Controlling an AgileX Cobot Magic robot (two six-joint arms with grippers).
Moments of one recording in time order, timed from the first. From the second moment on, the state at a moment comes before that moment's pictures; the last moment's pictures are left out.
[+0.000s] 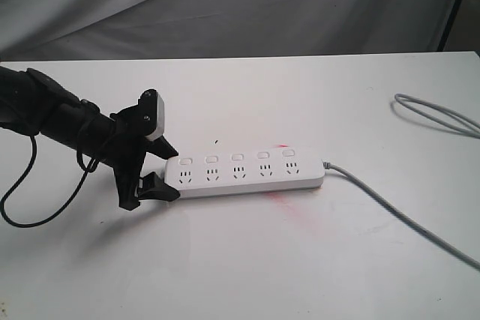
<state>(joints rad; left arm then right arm) -0.33 2.10 -1.15 -1.04 0.73 2.08 0.09 0.03 0.00 0.15 0.06 0.04</state>
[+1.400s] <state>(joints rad) -0.33 1.46 -1.15 -0.86 0.40 1.49 0.09 0.03 0.00 0.15 0.06 0.04</state>
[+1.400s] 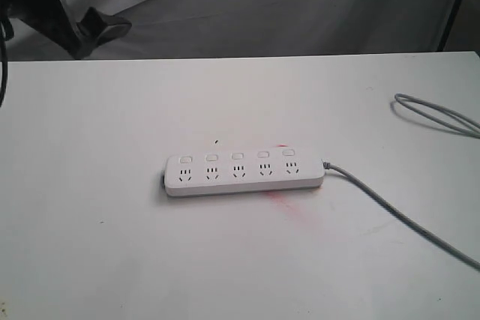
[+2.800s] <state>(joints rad) -0.13 1.01 -1.14 -0.55 0.73 0.92 0.09 0.03 0.00 0.15 0.06 0.04</state>
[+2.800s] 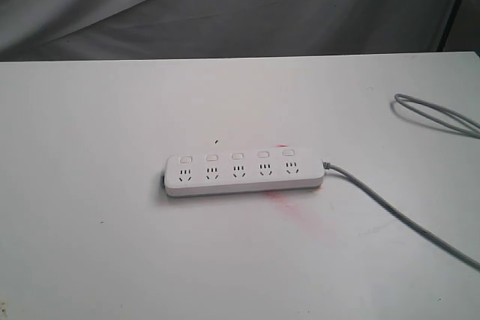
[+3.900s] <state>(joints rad) -0.12 0.29 -0.38 -0.25 0.22 0.34 0.09 0.03 0.00 0.15 0.06 0.04</state>
